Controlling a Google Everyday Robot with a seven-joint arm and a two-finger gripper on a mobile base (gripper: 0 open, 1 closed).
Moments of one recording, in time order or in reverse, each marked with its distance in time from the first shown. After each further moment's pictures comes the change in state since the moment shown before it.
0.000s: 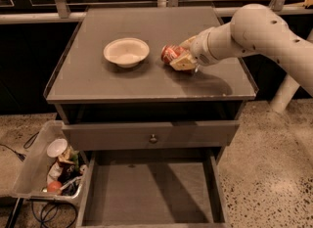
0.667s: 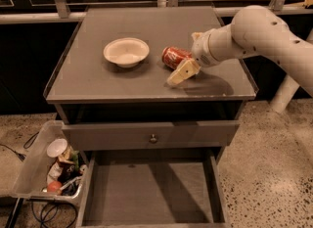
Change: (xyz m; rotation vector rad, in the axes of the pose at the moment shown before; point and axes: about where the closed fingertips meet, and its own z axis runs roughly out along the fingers) arm 0.000 0.000 0.000 0.000 0.000 0.000
